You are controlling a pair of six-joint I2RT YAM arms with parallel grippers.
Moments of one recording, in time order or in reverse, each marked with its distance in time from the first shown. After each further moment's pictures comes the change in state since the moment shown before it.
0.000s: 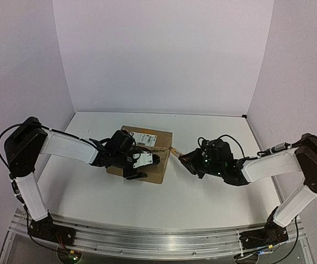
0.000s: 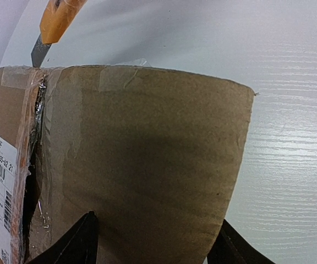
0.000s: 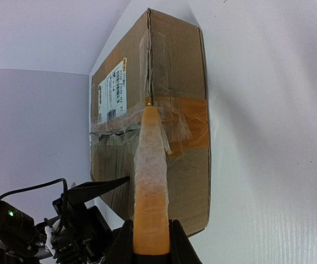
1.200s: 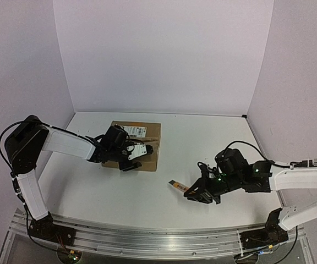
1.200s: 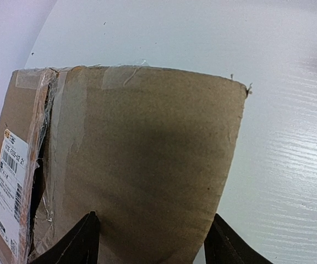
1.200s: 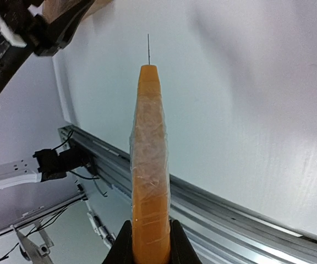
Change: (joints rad) left arm 0.083 0.016 -0.008 0.083 -0.064 0.001; right arm 0.135 -0.377 -0.045 -0.631 -0.349 -0.026
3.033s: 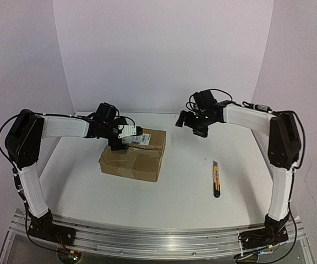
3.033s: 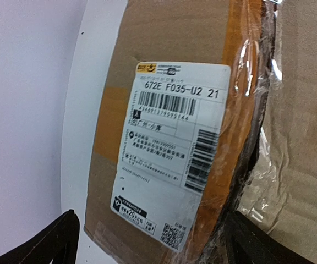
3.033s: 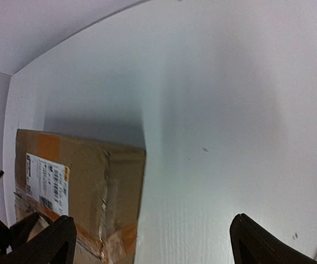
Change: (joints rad) left arm 0.202 0.045 0.264 -0.194 0.005 0.337; right arm -0.414 0.820 1.055 -0.308 0.312 -0.565
